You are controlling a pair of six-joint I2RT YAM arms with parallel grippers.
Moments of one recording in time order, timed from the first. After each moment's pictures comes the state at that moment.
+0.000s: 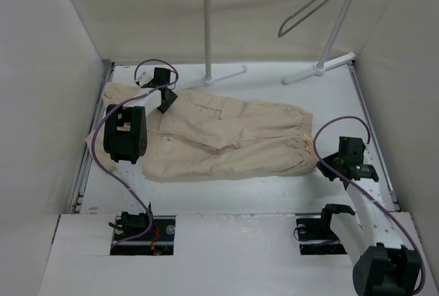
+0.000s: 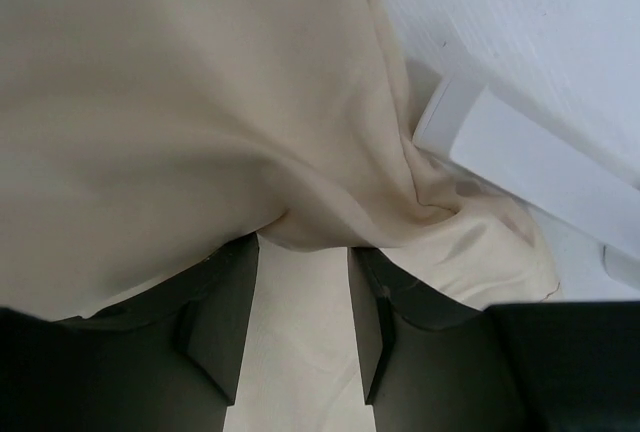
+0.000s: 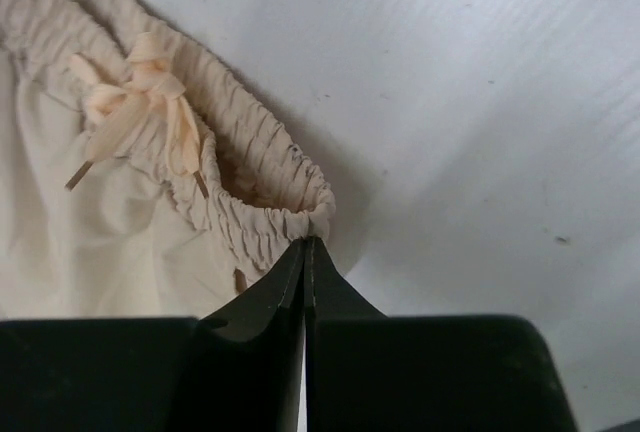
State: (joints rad) left arm -0.12 2.07 1.47 -0.36 -0.28 -0.95; right arm -0.09 0.84 0.48 -0.62 0.05 1.05
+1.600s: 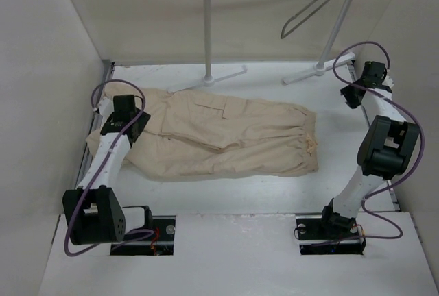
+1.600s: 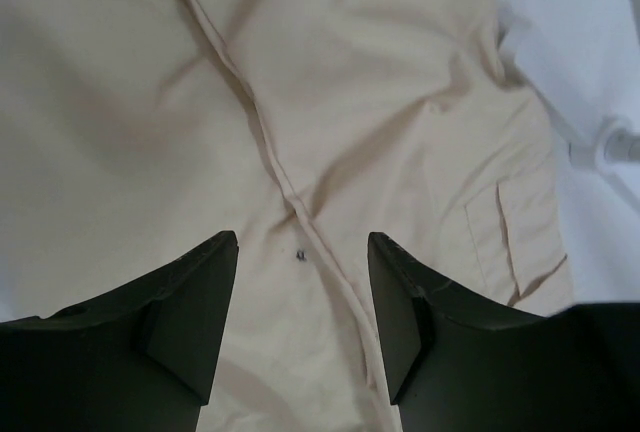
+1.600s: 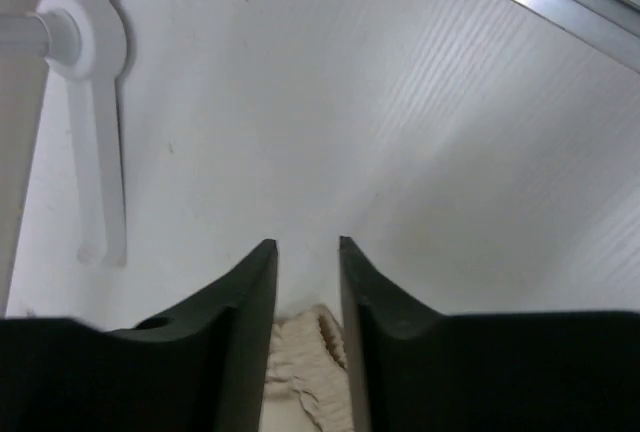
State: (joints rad) left arm 0.00 1.22 0.87 -0.46 -0.25 -0.94; right arm -0.32 1.84 1.43 -0.41 0.09 0.79
